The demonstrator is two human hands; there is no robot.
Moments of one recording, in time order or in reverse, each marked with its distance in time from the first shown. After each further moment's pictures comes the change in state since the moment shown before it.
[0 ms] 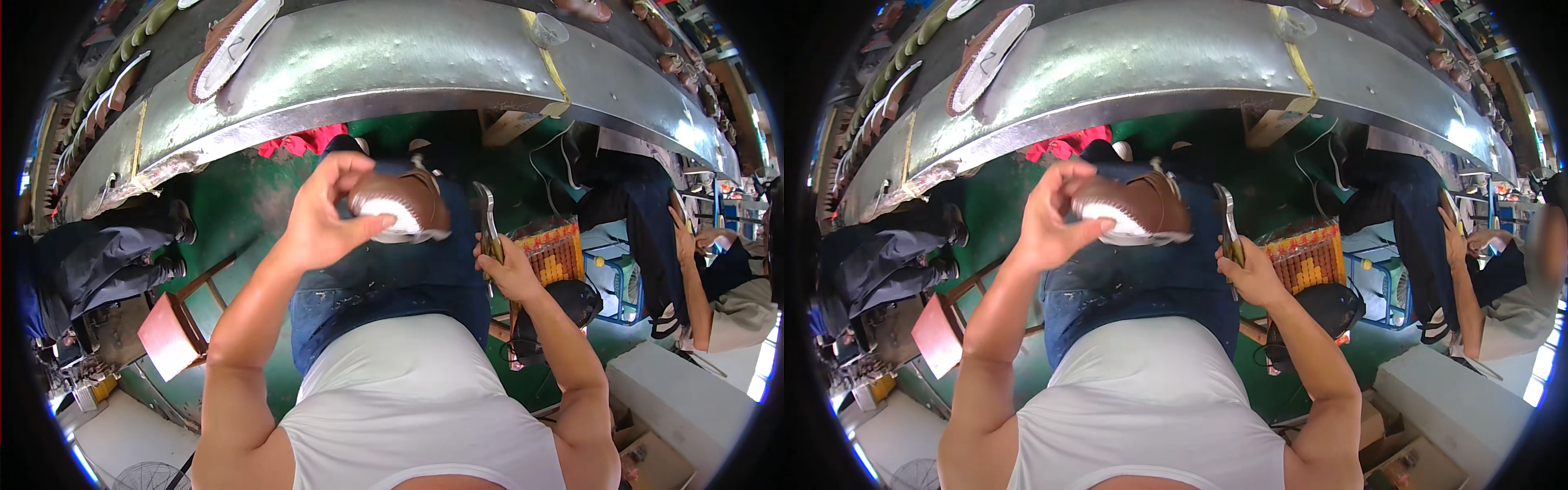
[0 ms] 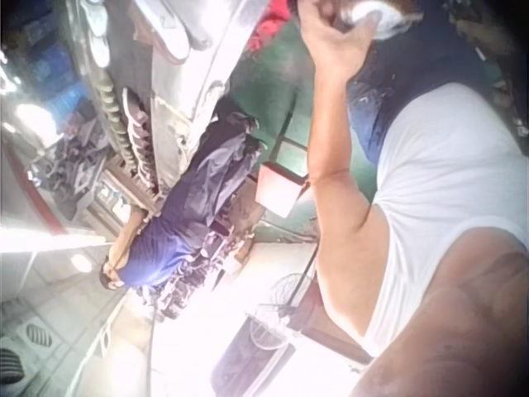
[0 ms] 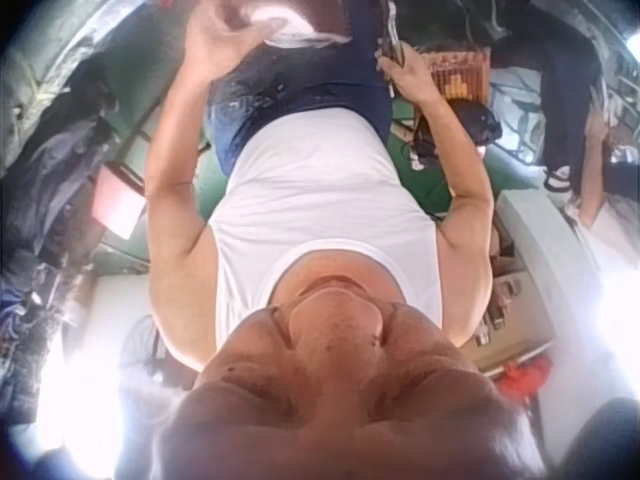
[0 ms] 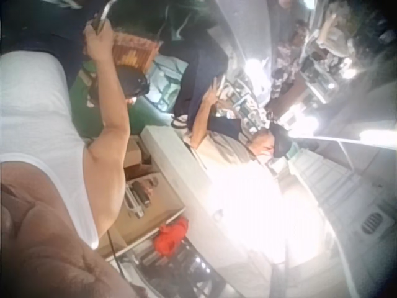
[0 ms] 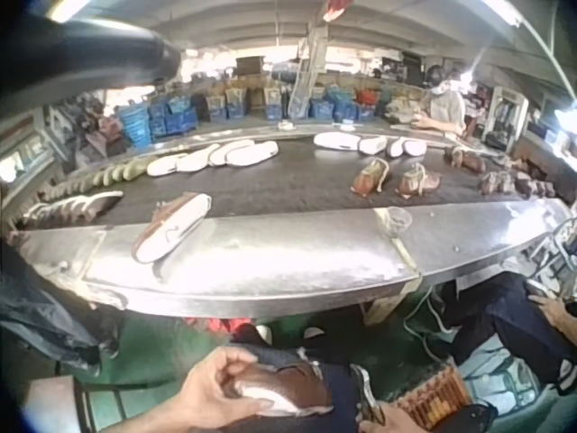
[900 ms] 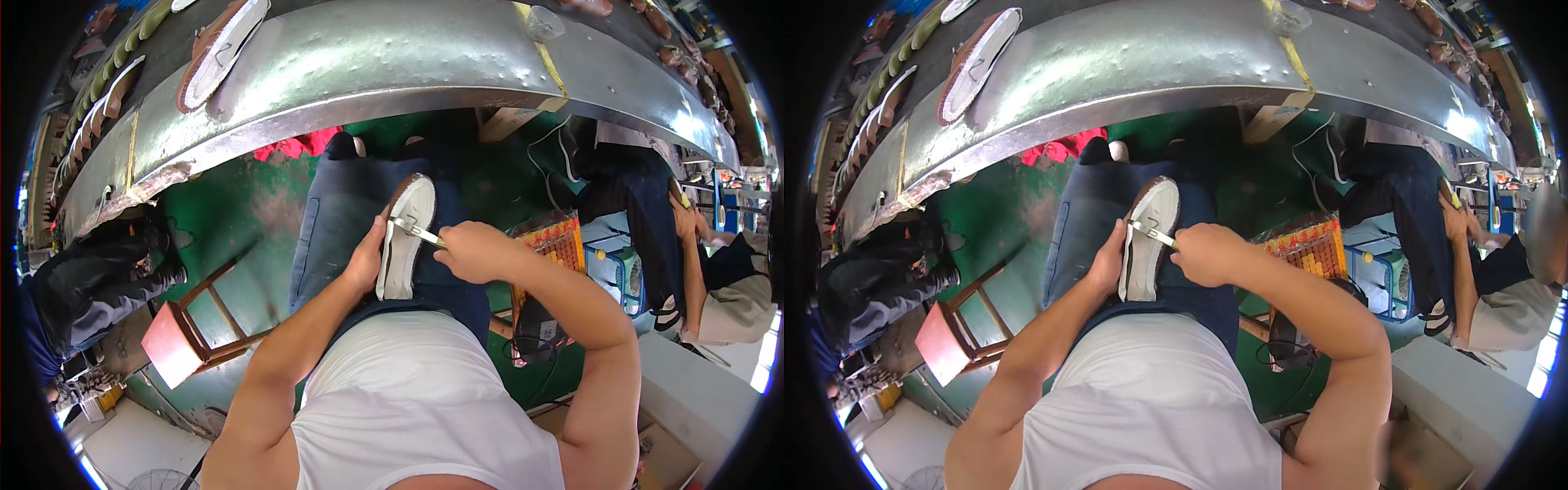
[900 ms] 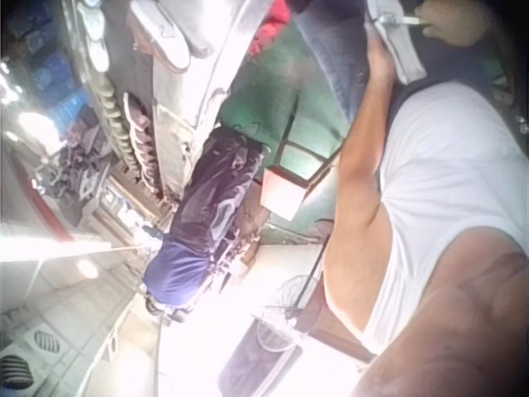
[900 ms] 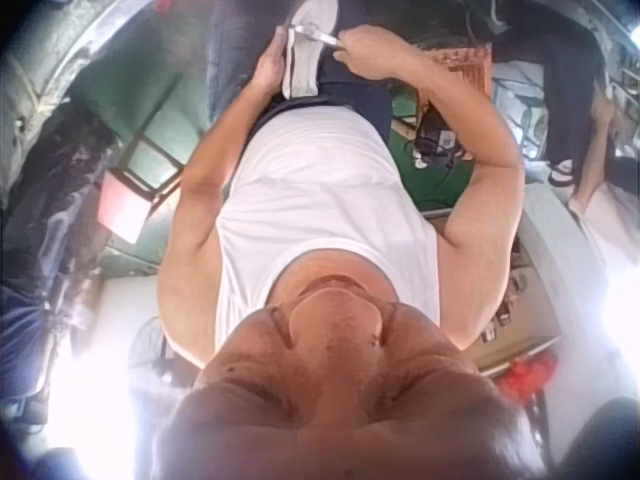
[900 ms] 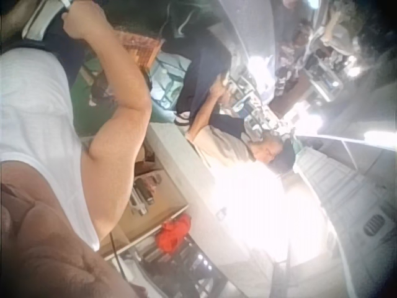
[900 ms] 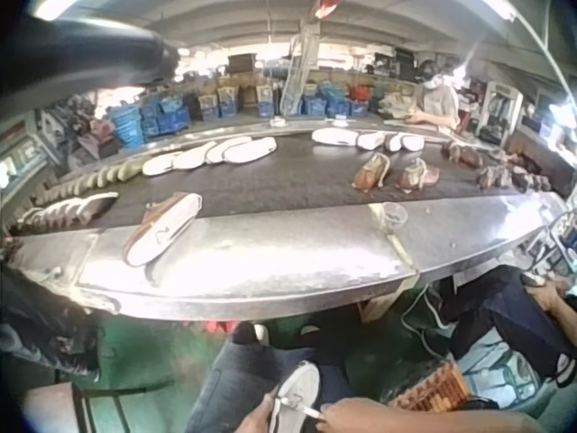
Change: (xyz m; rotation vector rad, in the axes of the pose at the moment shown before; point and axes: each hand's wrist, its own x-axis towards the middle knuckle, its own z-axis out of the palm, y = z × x) left_hand -0.044 -0.139 0.068 -0.775 0.029 -0.545; right_hand 0.050 -0.101 0.052 -1.105 -0.462 0.043
